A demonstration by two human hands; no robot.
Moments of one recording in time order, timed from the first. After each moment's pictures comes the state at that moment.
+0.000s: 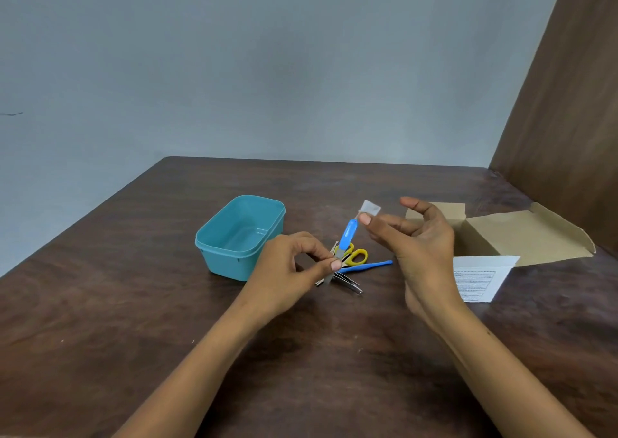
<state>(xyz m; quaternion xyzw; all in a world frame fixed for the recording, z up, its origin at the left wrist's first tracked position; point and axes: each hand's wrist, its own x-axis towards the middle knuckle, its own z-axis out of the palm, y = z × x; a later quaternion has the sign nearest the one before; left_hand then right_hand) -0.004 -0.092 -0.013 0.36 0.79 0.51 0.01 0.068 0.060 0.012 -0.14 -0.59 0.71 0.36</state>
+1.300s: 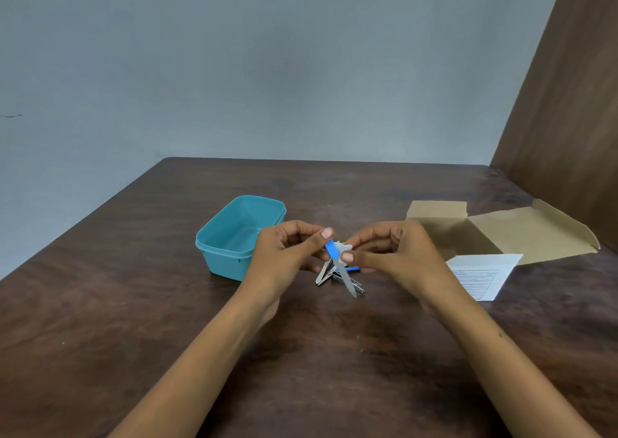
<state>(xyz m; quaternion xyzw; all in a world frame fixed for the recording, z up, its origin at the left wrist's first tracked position) -0.003 -0.083 -0.002 0.20 0.67 0.71 0.10 0.070 0.070 0.010 -0.07 -0.78 0.60 0.15</state>
